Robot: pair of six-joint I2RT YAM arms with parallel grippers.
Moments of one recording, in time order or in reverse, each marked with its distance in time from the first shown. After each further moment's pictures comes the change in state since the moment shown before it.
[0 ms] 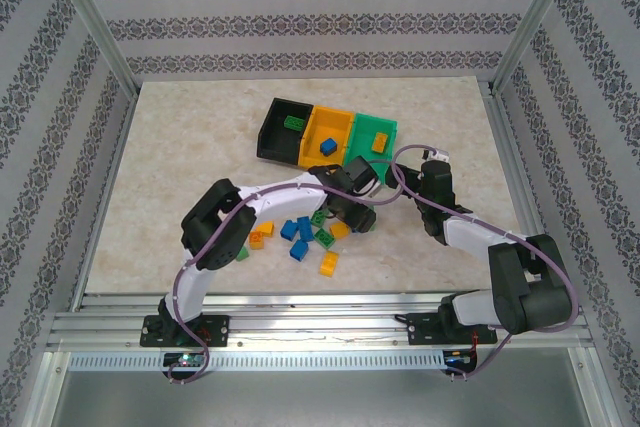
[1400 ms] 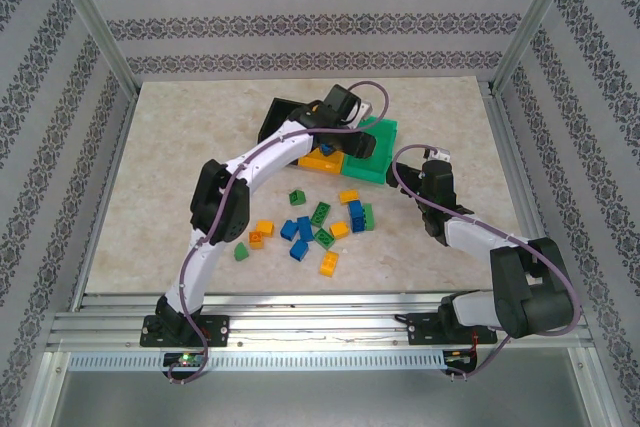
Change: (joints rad) left arm 0.237 0.188 0.525 -0.069 0.038 0.050; right arm 0.000 -0.020 0.000 -0.001 0.009 -0.007
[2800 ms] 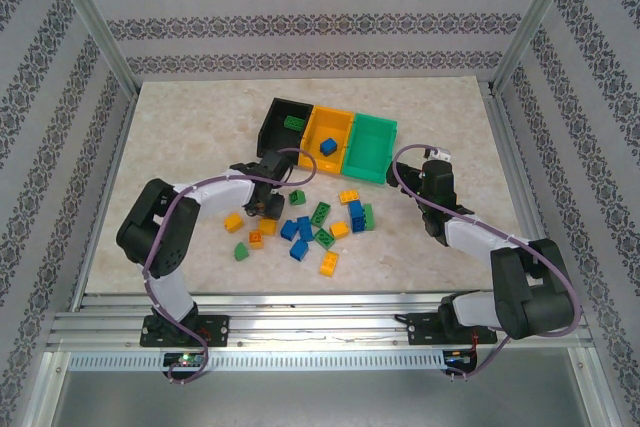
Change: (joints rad) left arm 0.136 -0.499 -1.032 0.097 -0.293 -0.076; right arm 0.000 -0.006 0.000 0.000 0.004 -0.001
